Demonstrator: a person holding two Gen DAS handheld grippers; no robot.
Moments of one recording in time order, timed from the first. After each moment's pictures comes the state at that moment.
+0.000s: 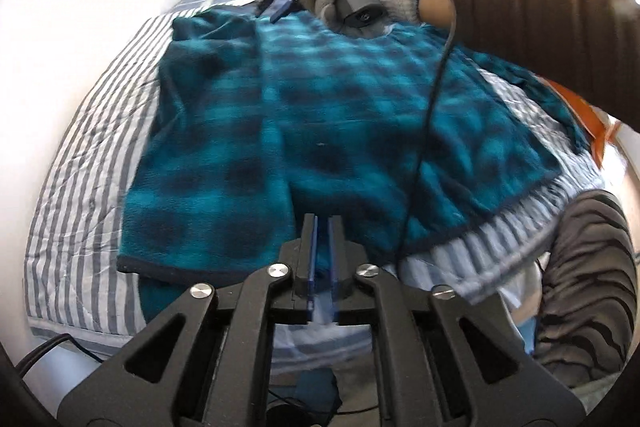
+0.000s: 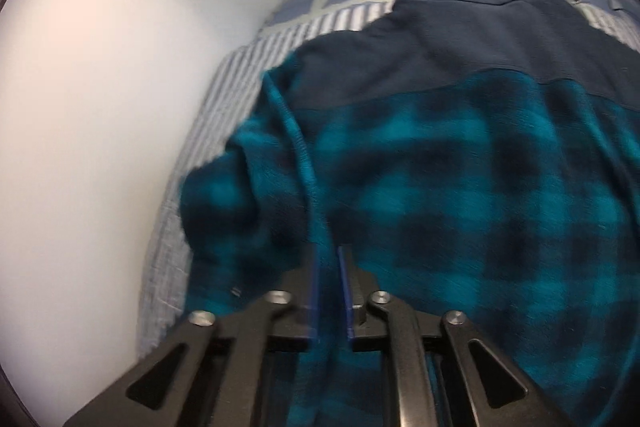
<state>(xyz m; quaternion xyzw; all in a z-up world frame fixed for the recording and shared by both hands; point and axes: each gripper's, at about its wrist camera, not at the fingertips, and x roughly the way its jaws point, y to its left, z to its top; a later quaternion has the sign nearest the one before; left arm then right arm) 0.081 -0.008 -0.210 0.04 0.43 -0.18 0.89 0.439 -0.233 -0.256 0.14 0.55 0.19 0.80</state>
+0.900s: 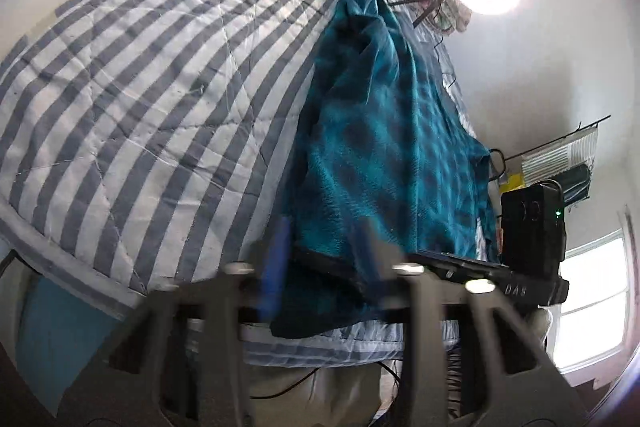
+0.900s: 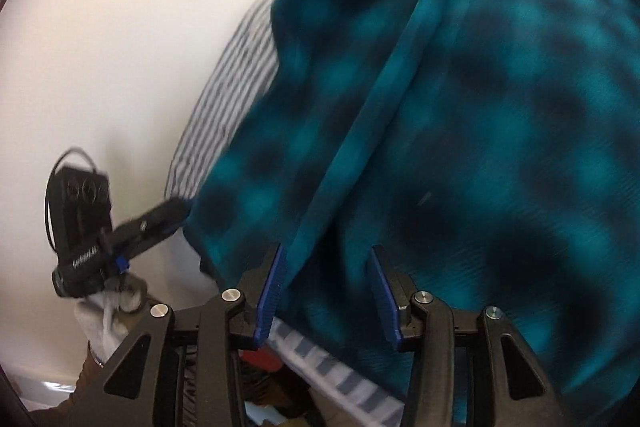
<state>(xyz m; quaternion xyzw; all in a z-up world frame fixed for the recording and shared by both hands) 0.131 0.178 -0.251 -0.34 0.49 -0.12 0.79 0.174 -0.199 -0.302 0.10 0.63 0.34 0.70</state>
